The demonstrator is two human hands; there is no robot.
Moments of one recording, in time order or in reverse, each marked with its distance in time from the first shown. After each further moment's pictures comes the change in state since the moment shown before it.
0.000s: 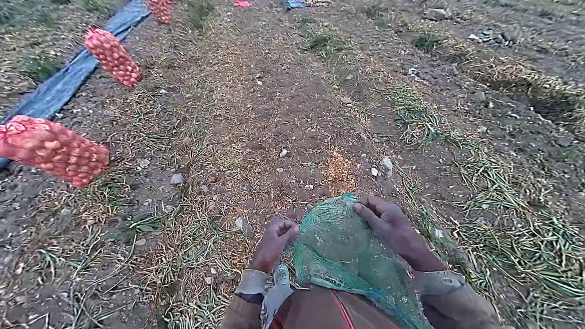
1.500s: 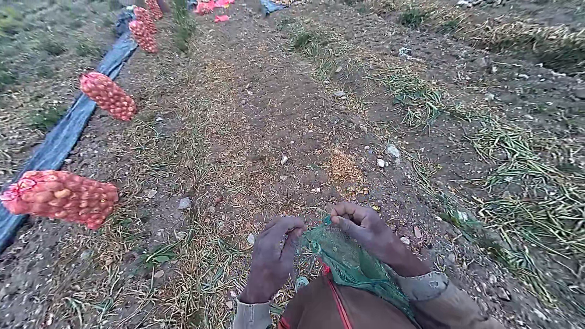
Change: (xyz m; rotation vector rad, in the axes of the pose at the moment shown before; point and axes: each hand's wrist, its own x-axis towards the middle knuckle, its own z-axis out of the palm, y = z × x) left_hand -0.013 0.123 0.010 0.608 0.126 0.783; right_hand 0.032 -0.021 0.033 0.387 -0.081 -0.051
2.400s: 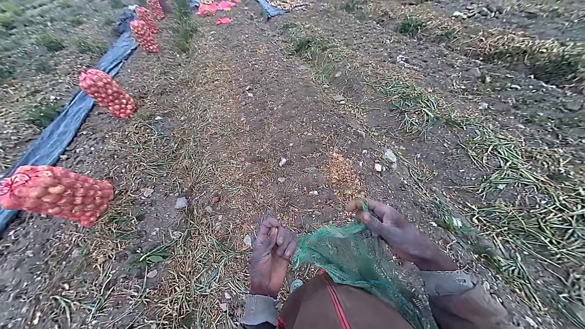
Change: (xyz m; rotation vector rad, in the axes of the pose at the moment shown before) left_hand -0.031 -0.047 0.041 -1.654 0.235 -0.359; right_hand -0.016 0.017 -0.054 0.146 -0.032 0.142
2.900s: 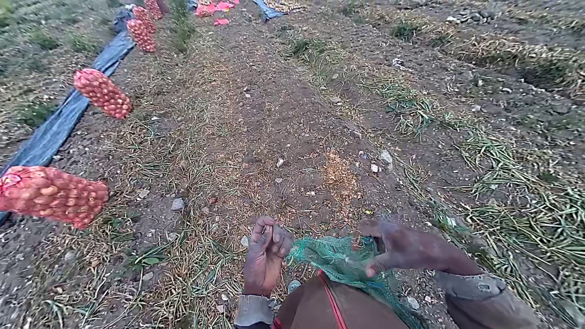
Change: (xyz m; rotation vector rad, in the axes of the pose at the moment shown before) left_hand 0.007 0.008 0.007 0.060 -0.011 0.024; right_hand -0.012 -0.027 -0.029 -0.736 -0.460 0.003
